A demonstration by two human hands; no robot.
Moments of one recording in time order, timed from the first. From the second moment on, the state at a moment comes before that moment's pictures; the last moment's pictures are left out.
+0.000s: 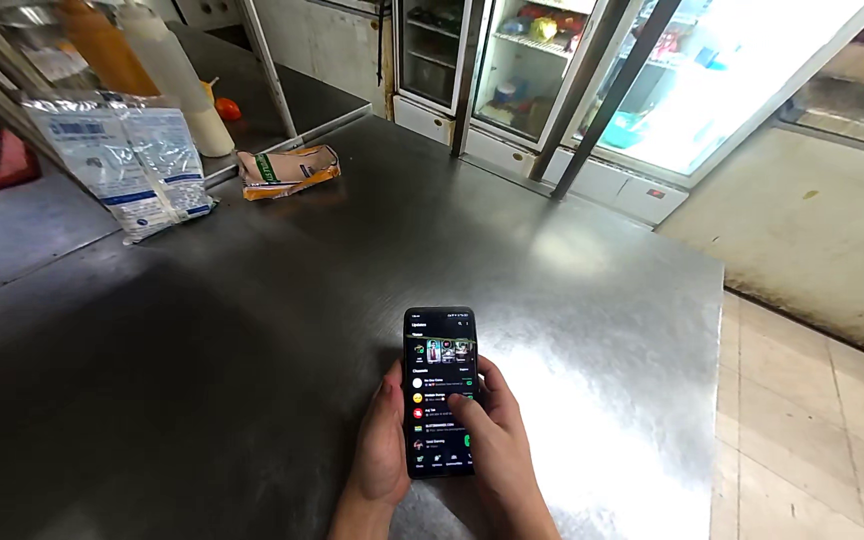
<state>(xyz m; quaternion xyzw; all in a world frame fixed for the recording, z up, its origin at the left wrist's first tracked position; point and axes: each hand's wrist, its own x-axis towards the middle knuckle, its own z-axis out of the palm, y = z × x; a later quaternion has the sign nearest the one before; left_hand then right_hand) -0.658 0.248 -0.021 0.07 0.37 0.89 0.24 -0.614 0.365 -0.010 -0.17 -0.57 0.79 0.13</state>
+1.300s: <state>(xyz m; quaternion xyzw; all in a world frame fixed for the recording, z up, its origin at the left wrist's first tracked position) -0.659 0.248 -0.024 0.09 0.36 0.89 0.25 -0.612 0.365 -0.016 -0.15 -0.62 0.73 0.23</state>
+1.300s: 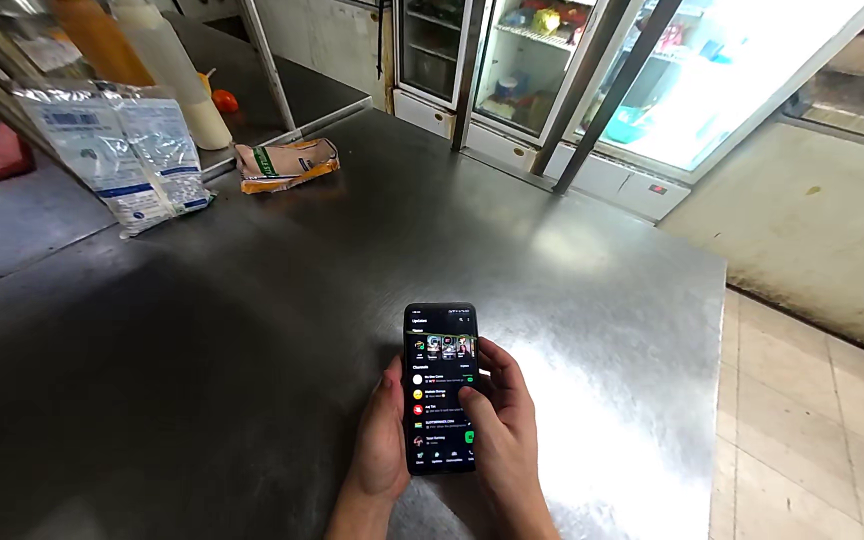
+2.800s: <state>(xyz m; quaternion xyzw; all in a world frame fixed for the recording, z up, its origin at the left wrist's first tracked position) -0.659 0.247 -0.025 0.09 0.36 0.90 0.25 -0.611 0.364 -0.020 -0.10 -0.66 0.70 0.25</state>
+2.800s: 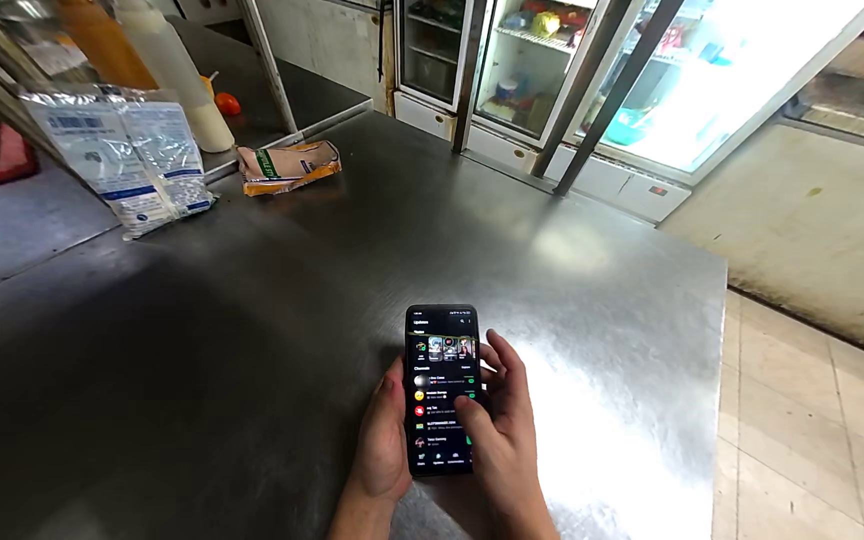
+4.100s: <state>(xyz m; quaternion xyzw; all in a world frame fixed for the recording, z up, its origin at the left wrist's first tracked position) -0.657 0.249 -0.022 0.05 0.43 0.88 0.22 -0.616 0.367 -0.011 -0.23 -0.54 0.79 0.20</state>
